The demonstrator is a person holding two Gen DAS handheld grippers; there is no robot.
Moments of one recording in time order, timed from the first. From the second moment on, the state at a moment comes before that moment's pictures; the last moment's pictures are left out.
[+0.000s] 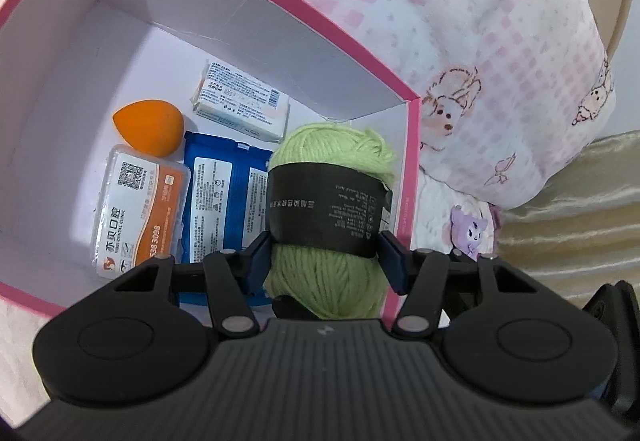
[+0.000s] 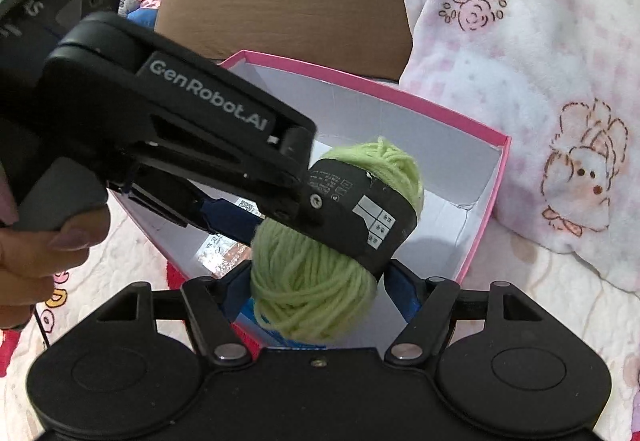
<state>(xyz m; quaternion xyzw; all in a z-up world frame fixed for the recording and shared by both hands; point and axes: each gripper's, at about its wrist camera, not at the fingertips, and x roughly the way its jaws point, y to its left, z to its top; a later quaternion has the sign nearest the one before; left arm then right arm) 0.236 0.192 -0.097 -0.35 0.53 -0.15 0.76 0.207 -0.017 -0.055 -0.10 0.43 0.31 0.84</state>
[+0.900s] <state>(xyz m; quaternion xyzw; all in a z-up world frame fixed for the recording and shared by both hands) 0.248 0.163 -0.129 -0.32 0.55 -0.13 0.76 0.198 -0.021 -0.056 -0.16 0.43 0.28 0.84</state>
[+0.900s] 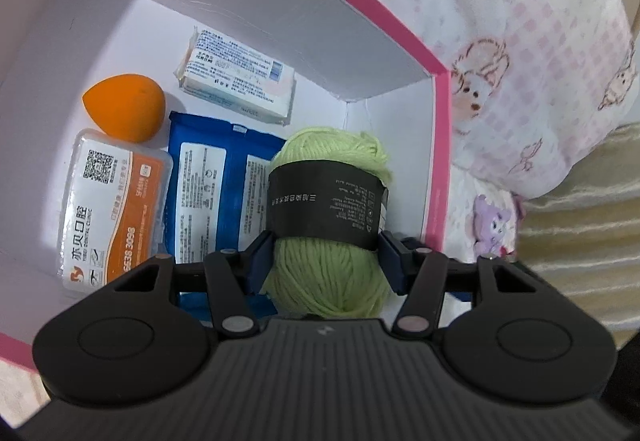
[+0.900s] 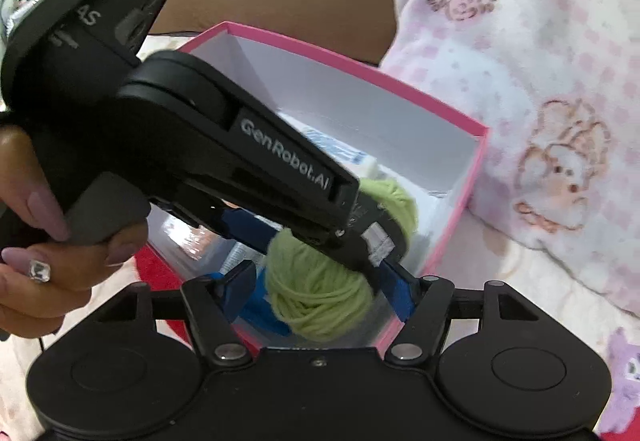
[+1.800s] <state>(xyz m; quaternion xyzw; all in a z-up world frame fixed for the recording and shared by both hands) 0.237 0.137 -0.104 -0.25 0.53 -0.11 0.80 0.168 -0.051 -0.044 -0.04 0.44 0.29 0.85</state>
